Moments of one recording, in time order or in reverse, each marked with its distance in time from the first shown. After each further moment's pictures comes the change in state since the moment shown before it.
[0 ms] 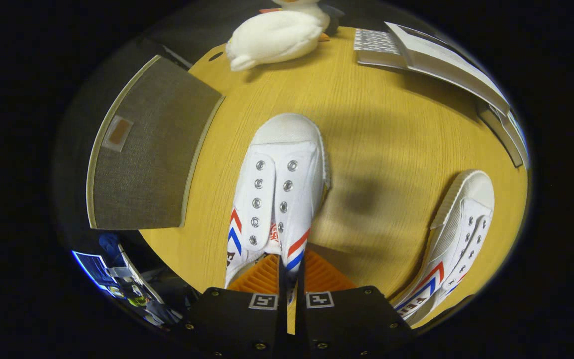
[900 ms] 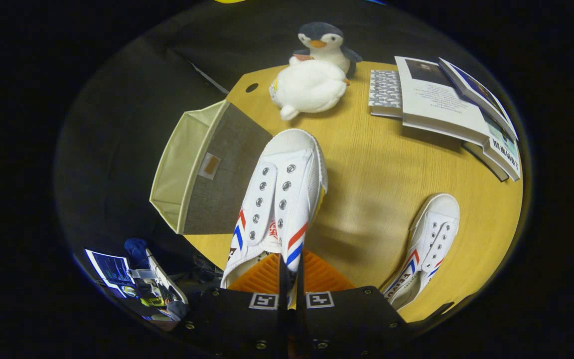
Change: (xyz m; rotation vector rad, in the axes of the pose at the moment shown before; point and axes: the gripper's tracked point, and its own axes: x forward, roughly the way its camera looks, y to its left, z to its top) arm -0.106 0.031 0.054 -0.038 -0.132 0.148
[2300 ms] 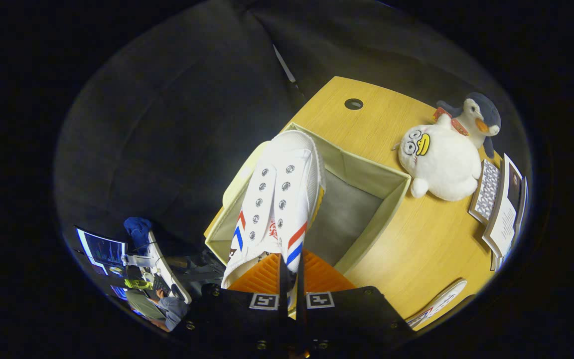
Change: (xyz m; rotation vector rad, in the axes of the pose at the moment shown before) arm 0.094 0.200 0.104 -0.319 0.095 -0.012
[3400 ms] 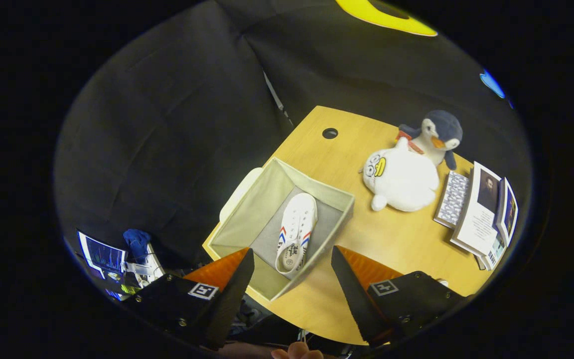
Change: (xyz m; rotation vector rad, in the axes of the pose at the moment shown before) arm -0.125 -0.043 0.000 0.041 -0.198 -0.002
